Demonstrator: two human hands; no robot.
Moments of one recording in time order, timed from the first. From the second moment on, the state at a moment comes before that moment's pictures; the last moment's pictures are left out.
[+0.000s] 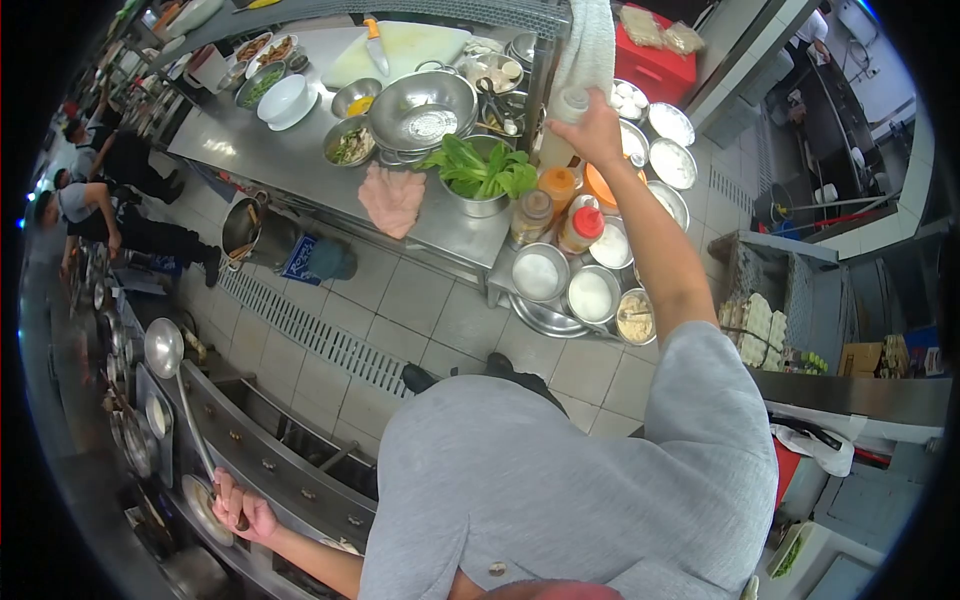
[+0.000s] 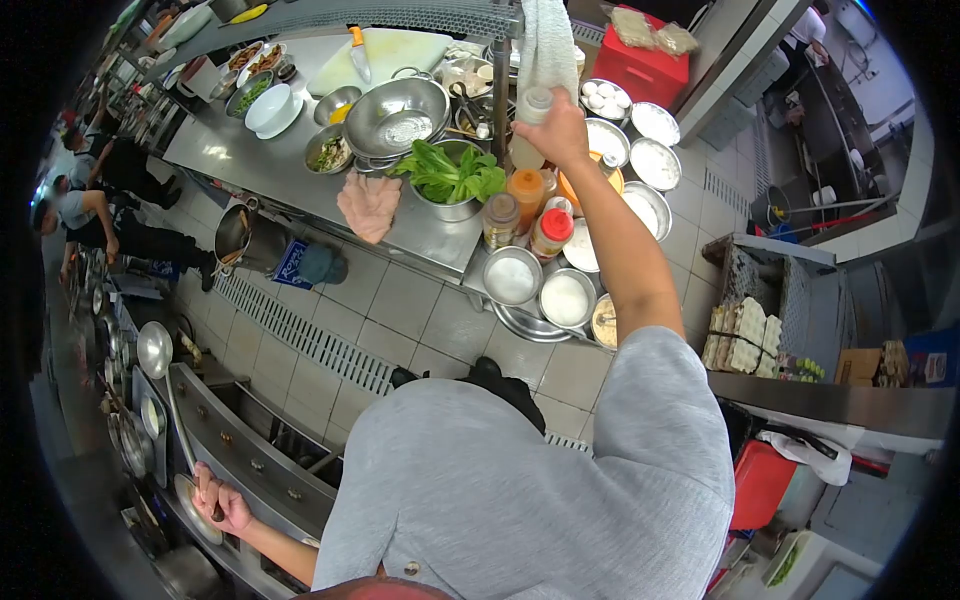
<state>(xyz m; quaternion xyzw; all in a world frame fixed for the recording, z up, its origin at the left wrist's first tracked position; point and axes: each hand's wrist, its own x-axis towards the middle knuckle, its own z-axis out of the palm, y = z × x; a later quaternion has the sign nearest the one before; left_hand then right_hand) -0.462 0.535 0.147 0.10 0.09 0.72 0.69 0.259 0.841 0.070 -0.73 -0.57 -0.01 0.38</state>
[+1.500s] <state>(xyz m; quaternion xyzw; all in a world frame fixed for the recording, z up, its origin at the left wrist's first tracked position) -0.603 0.388 0.113 0.04 0.60 0.76 0.26 -0.012 0.802 0.071 -0.48 -0.57 0.44 0.50</state>
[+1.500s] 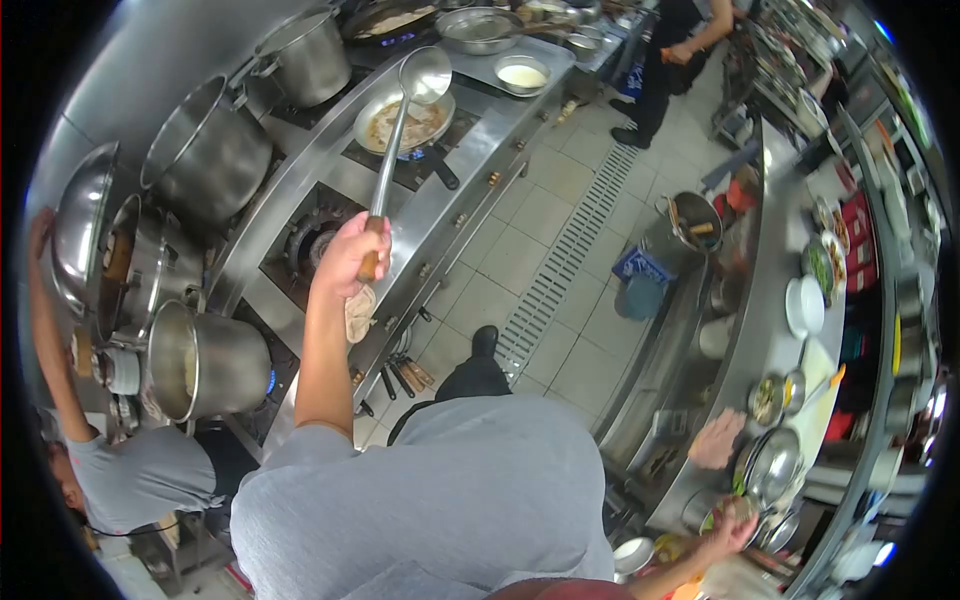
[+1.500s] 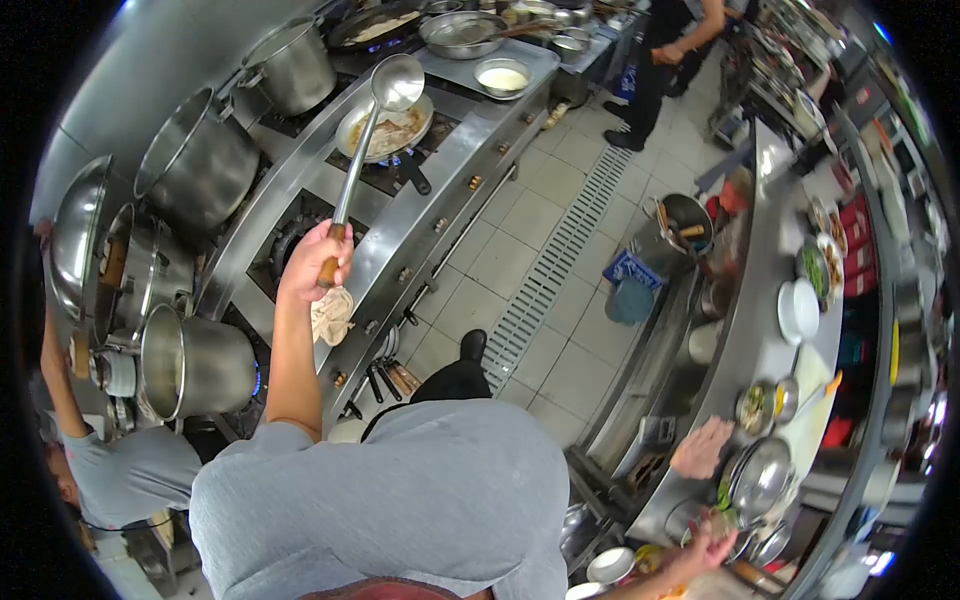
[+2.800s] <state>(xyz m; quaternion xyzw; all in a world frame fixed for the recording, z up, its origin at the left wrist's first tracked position) -0.702 0.329 0.109 -0.14 0.72 0.64 0.22 -1.037 0.639 0.022 0.26 -0.89 0.16 0.35</state>
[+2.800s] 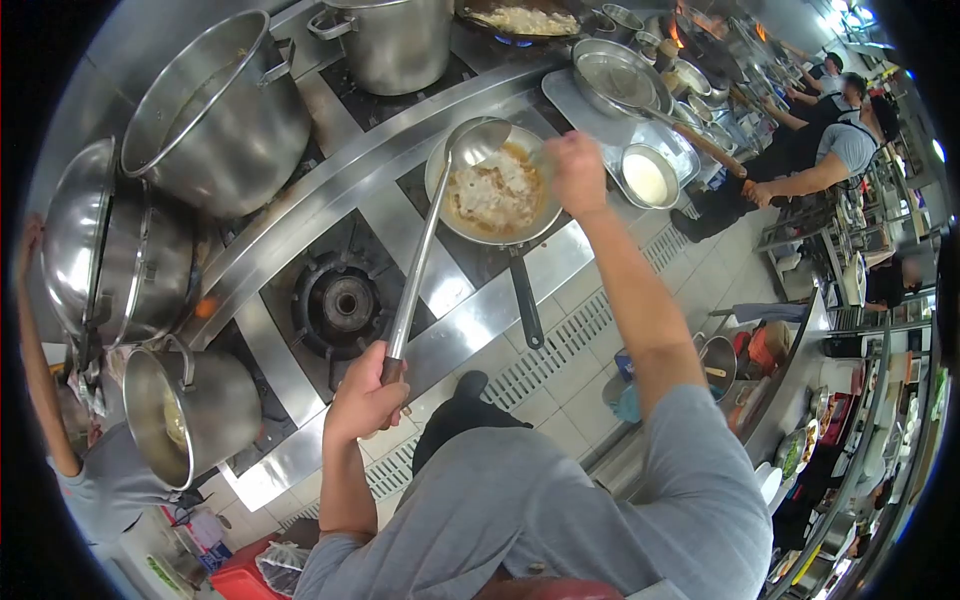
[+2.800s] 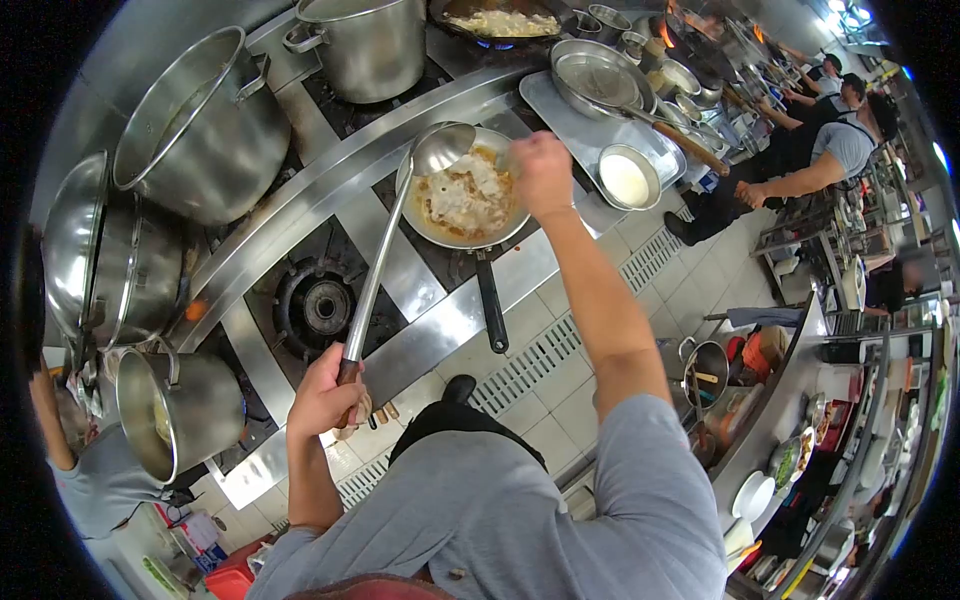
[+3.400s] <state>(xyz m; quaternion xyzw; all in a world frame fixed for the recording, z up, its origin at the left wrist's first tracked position) -0.707 0.317 0.110 -0.12 0.73 0.64 0.23 -1.012 0.627 0.040 0.26 -0.90 0.15 0.33</state>
